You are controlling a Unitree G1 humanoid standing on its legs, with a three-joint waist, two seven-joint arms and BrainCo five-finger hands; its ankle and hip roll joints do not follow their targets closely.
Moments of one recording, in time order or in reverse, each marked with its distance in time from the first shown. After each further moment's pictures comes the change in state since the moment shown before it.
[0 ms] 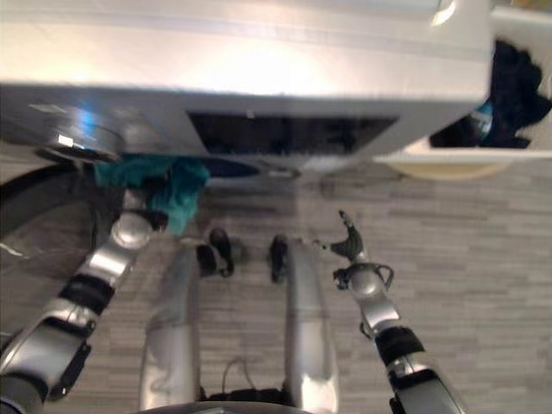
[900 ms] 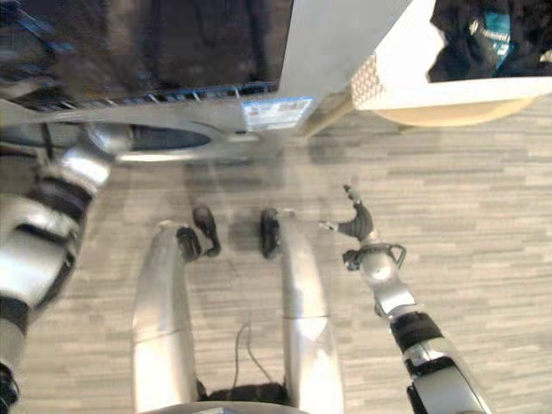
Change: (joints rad) left arm -0.355 0.091 -0.071 0.153 0.092 0.027 0.045; right arm -0.043 -0.100 0.023 -0.025 0.072 -0.084 0.016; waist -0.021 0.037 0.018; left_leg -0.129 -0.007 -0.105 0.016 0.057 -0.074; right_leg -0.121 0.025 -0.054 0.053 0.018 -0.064
